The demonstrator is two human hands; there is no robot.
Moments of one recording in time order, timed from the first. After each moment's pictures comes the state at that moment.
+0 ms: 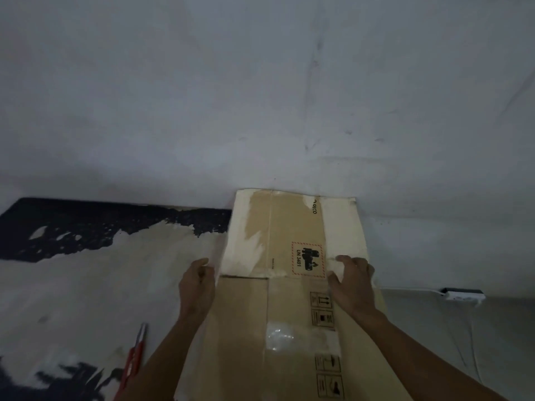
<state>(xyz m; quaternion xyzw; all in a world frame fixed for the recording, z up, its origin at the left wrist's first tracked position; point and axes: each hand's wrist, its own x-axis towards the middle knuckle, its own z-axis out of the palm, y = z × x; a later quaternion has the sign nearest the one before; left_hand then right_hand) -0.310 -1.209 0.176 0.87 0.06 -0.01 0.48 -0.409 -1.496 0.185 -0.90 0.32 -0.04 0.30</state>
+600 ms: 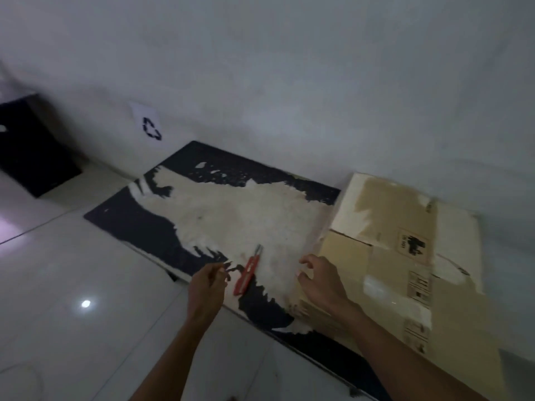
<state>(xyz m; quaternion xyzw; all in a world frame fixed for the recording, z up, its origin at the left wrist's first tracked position) -0.511 -0.995 0.196 0.82 0.21 0.07 0.53 -0.469 -1.235 0.204 -0.93 0.00 0.08 0.36</state>
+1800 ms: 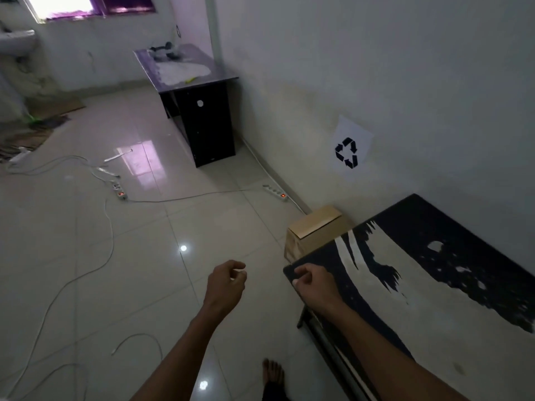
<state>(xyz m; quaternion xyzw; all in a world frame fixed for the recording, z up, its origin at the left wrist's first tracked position) -0.389 -0.382 0.178 0.77 0.39 0.11 0.49 -0.260 -0.552 0.180 -0.86 -0.21 0.28 0.36</state>
